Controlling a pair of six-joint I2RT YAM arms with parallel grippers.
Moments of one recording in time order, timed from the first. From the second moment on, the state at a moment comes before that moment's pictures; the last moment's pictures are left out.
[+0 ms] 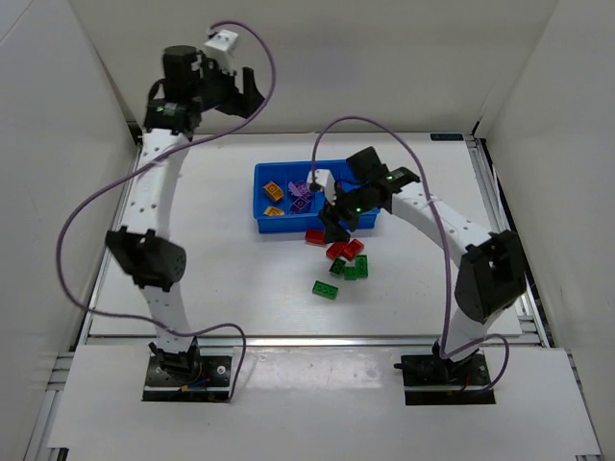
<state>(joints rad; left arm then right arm) -0.18 2.01 2.33 -0.65 0.45 0.06 0.56 1.68 1.45 -0.76 -0.65 -0.59</state>
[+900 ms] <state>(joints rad) -0.13 1.61 1.67 -0.45 0.41 0.10 0.68 2.00 1.46 -0.58 -0.36 -0.61</state>
